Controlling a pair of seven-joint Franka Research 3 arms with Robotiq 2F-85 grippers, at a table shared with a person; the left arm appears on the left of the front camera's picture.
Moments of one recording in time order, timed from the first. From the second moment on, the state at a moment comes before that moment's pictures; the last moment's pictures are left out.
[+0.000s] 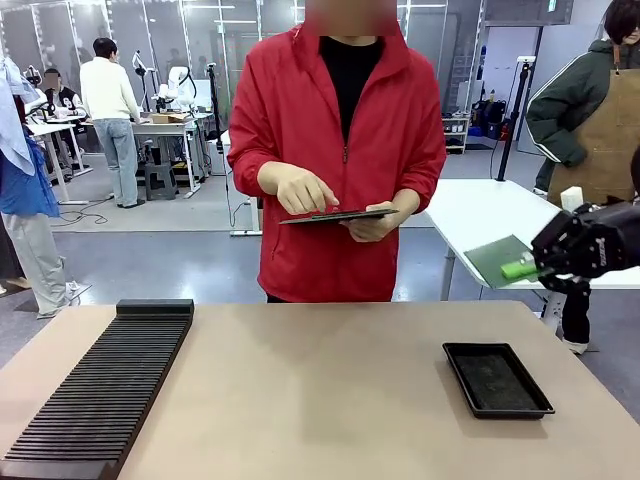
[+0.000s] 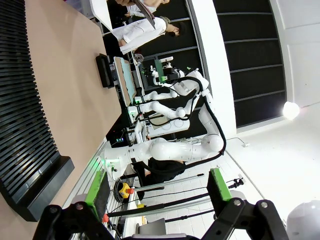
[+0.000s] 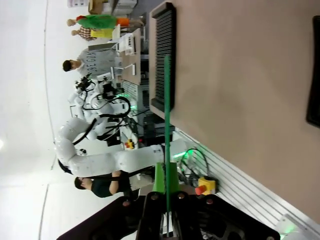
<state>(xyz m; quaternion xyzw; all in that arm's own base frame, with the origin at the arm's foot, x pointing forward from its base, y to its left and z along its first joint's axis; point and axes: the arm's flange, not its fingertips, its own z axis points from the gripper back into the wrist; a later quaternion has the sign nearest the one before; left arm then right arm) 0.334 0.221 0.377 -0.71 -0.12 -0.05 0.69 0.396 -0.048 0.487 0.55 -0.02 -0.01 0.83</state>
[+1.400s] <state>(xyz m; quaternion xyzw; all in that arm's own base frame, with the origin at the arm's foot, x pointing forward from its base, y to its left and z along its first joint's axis) 0.334 0.221 0.377 -0.71 -0.12 -0.05 0.69 0.411 -0.070 0.374 0.47 -0.05 0.03 0.88</state>
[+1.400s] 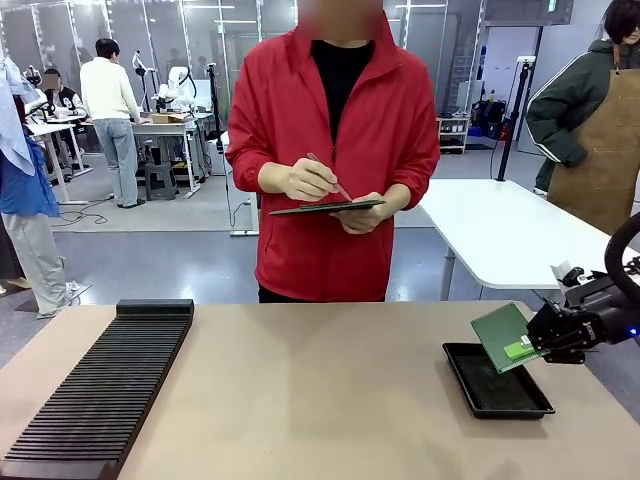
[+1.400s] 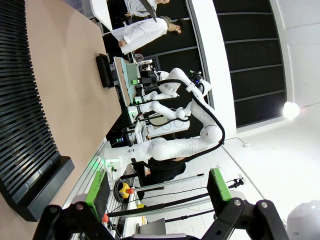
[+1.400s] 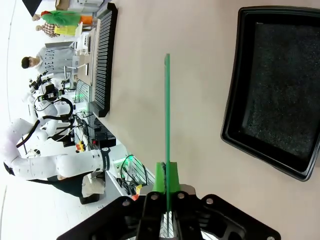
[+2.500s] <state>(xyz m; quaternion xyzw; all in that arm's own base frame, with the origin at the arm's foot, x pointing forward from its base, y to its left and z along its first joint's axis) 0.334 0.221 0.377 -0.71 -0.12 -0.05 0.69 0.455 -0.070 0.304 0.42 -0.03 0.00 0.91</state>
